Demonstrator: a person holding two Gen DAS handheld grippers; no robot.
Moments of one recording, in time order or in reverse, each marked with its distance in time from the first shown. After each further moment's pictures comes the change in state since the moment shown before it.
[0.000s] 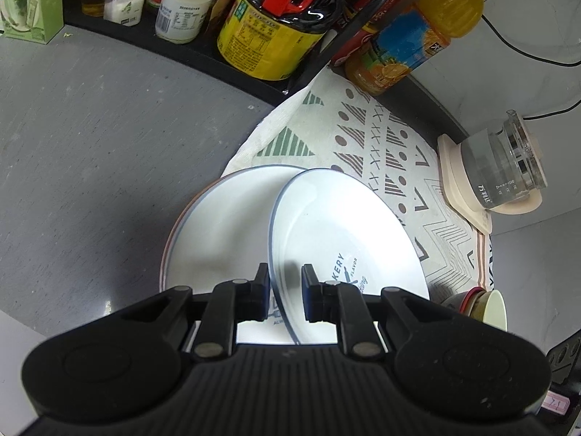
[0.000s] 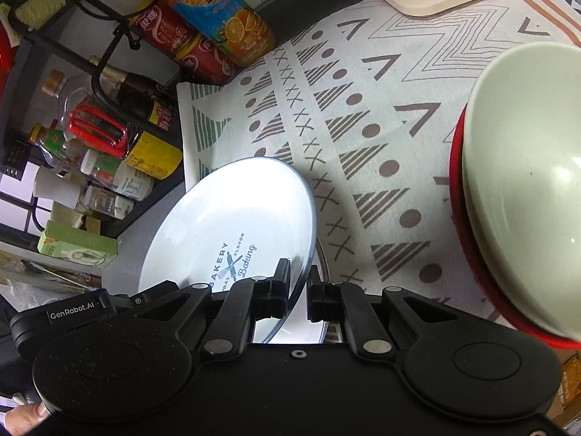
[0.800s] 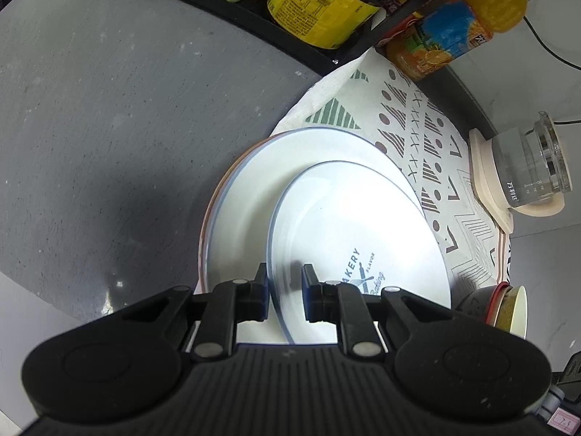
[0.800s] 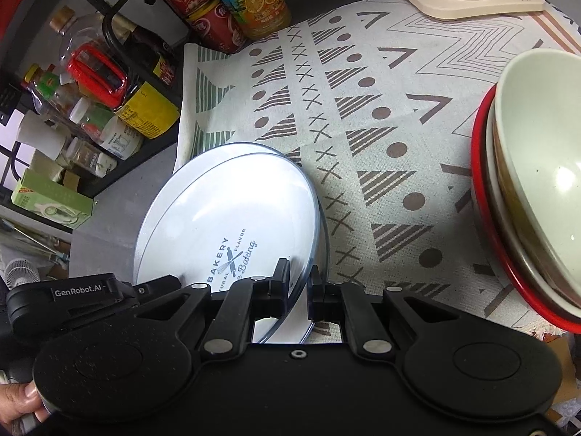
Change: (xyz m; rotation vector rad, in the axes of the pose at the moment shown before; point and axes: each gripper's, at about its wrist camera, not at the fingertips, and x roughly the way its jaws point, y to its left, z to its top) left arm 0.017 0.031 -0.016 -0.078 0.052 0.037; right arm 0.011 0.018 -0.021 -0.134 0.013 -0.097
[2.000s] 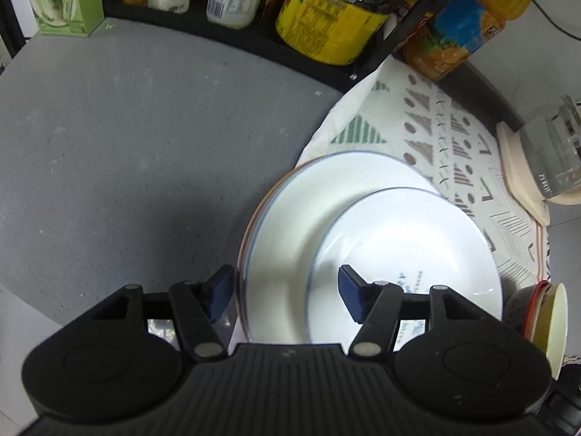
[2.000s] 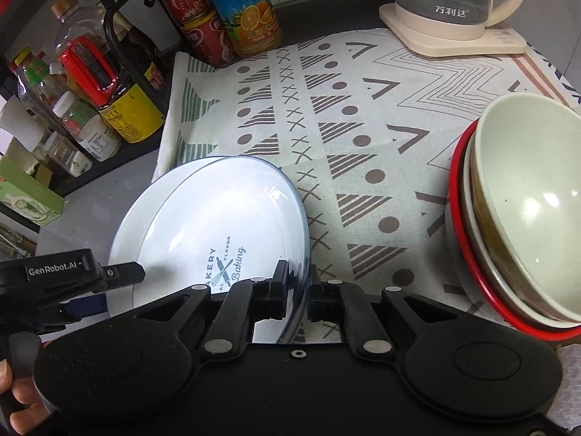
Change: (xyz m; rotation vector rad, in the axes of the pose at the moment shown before) left arm -0.005 -0.005 0.015 0.093 -0.035 0.154; right arm -0.007 0.014 -0.004 -0.074 -0.080 -0.147
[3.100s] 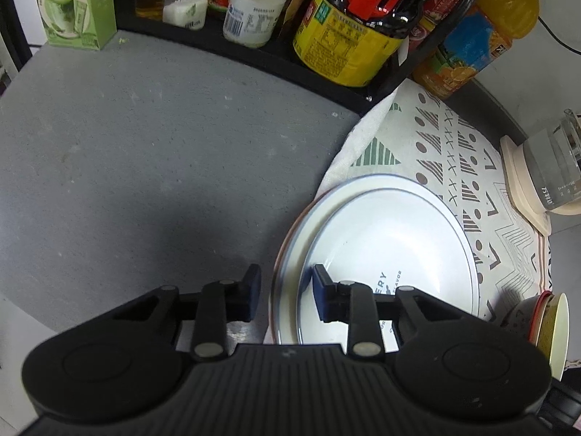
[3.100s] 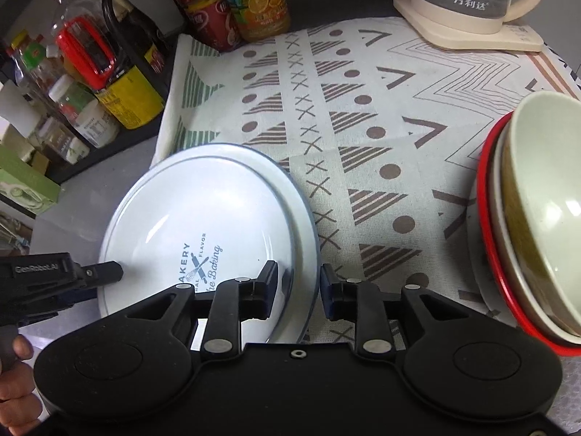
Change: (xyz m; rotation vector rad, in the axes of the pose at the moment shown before) left arm -0.011 0.016 0.011 0.004 -0.050 -0.002; right arm 0.014 0.004 0.003 -0.023 0.033 0.021
